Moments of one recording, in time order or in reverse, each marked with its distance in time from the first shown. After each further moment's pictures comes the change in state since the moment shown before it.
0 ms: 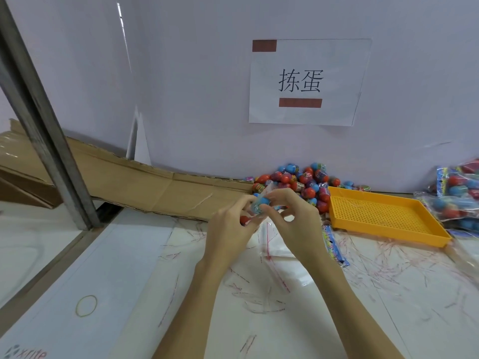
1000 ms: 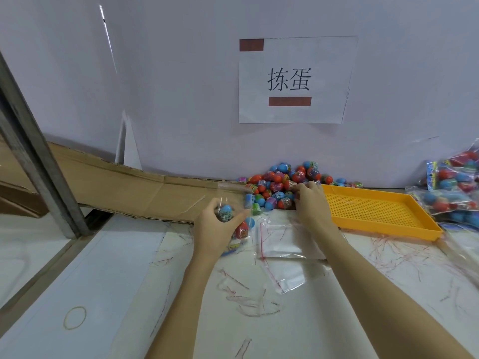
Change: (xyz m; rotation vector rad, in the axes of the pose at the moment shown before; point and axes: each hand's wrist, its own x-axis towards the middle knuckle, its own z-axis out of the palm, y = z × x) left_hand 0.009 -0.020 0.005 -0.325 0.084 -0.324; right_hand 0.051 0.098 -0.019 -0.791 -0.187 0.342
